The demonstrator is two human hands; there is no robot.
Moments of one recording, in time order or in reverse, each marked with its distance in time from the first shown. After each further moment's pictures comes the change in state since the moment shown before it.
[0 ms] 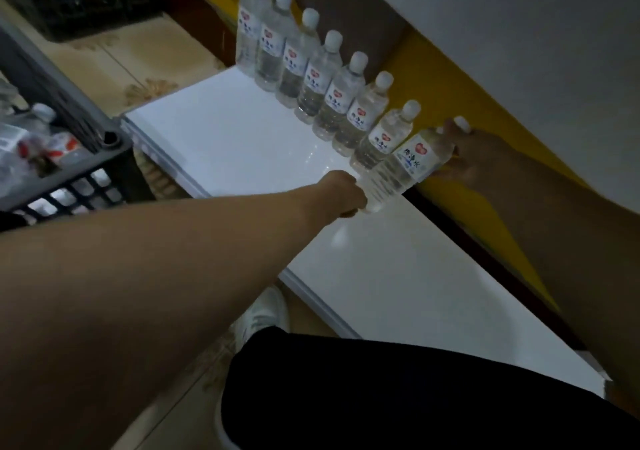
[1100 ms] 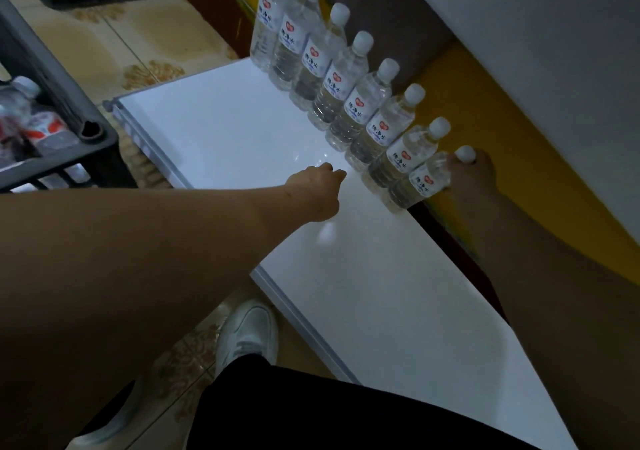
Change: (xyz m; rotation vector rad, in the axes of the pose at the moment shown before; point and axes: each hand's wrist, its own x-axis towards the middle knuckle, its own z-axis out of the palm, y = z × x) left_hand 0.068 -0.024 -0.053 1.007 0.189 0.341; right_hand 0.091 0.031 0.041 -0.286 0.281 -0.176
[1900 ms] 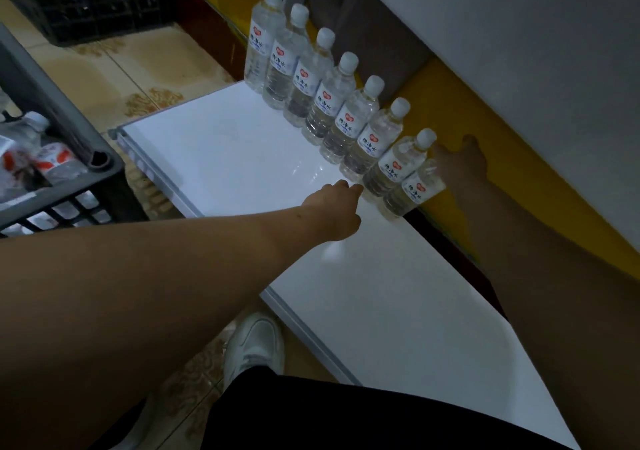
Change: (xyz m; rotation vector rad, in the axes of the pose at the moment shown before) left_hand -0.015 0.033 -0.010 -0.081 -0.007 0.110; right_hand -0.013 -0.038 -0.011 -0.230 -0.026 -0.129
